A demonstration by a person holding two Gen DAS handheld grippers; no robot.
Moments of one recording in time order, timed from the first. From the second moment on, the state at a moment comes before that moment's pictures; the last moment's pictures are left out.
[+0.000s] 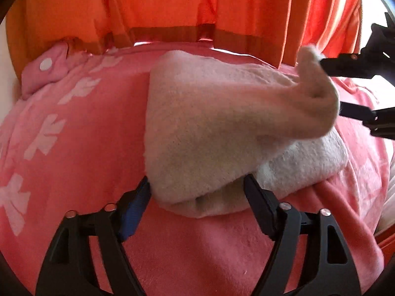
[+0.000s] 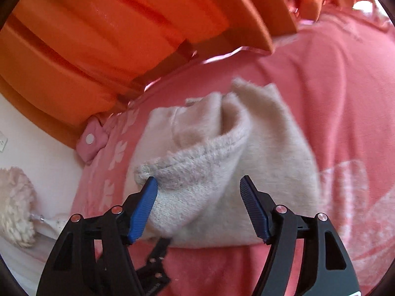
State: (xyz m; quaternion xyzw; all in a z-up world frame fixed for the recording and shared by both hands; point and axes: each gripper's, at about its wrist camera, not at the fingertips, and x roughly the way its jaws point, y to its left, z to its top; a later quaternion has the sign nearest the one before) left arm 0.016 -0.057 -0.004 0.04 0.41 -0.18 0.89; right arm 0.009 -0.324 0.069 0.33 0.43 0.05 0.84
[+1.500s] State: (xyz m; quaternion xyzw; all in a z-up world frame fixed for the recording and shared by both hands) left arm 0.022 -0.048 -0.006 0.05 0.43 -0.20 0.88; right arm 0.069 -0.356 0.048 0.27 0.46 0.06 0.84
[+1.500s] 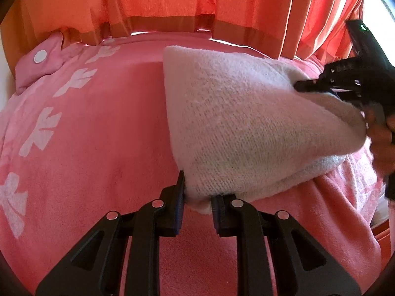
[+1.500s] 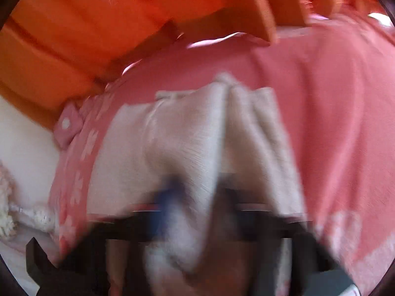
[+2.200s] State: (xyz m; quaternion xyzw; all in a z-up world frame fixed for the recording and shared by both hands) left arm -0.001 -0.052 0.010 0.04 0.43 -0.24 0.87; right arm 0.007 -0.407 0.048 0.32 0.42 0.04 0.85
